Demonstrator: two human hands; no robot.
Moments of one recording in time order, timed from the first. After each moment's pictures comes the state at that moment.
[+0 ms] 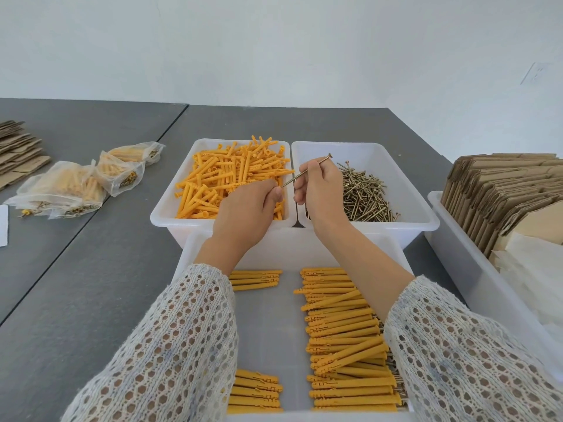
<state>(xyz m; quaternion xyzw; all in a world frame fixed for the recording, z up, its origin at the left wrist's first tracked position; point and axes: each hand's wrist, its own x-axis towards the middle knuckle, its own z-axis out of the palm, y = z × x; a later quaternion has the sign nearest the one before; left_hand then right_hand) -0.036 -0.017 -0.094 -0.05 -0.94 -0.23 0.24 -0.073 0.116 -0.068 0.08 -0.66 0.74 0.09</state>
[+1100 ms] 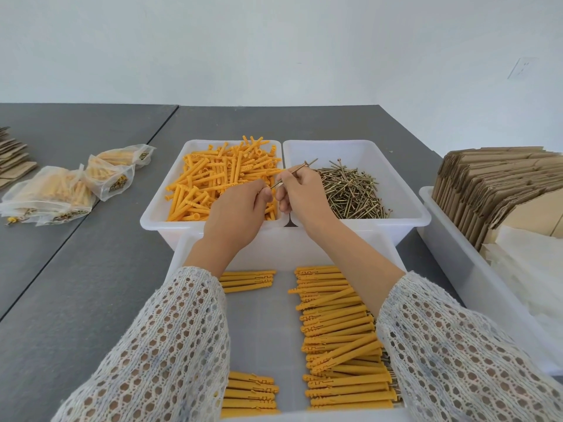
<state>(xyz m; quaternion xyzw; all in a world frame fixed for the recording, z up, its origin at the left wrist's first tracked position) -0.039 -0.020 -0.097 -0.05 -0.94 -0.24 0.24 -0.078 0.114 -0.076 0.11 -0.73 0.68 0.01</state>
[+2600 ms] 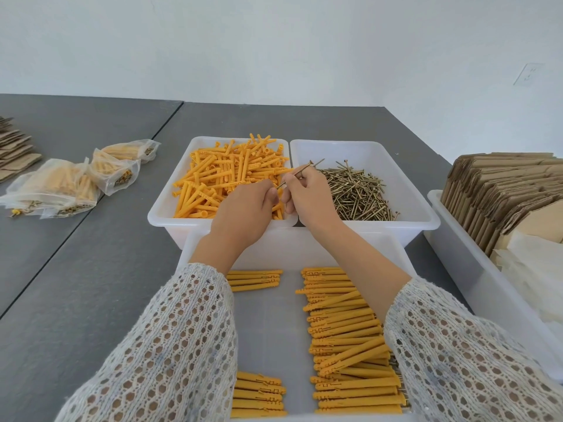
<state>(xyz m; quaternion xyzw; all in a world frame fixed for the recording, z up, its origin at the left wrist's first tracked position) -0.036 -0.021 -0.091 -0.05 -0.94 -0.26 0.19 -0.077 0.109 -0.079 0.14 -0.76 0.63 0.04</state>
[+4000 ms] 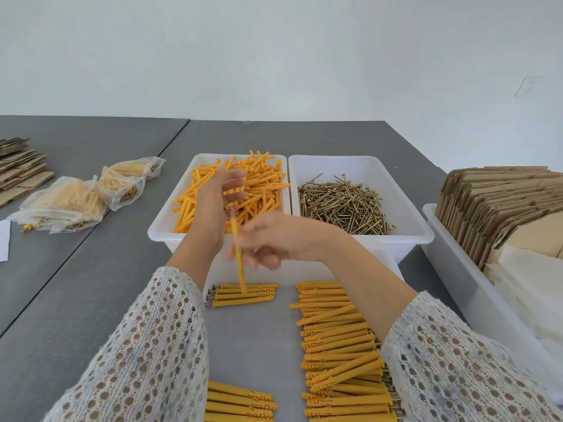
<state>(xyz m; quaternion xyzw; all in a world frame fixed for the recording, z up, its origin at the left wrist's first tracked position) -0.037 -0.040 -0.066 0.11 -0.62 -0.76 0.17 -0.052 0.112 -0.054 0.36 -0.70 0.47 -0.41</state>
